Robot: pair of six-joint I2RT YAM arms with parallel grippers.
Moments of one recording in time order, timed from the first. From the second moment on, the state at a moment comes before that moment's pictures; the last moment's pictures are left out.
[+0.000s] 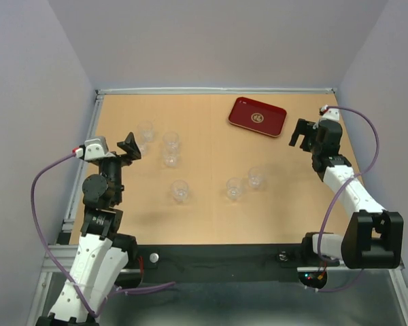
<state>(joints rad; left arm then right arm) -0.19 0.49 0.50 0.23 -0.30 -0.14 -0.02 1.24 0.79 0.01 0.13 0.19</state>
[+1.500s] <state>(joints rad) -0.22 0.63 0.56 0.17 0.02 -0.17 0.11 1.45 0.93 -0.45 -0.71 -0.46</state>
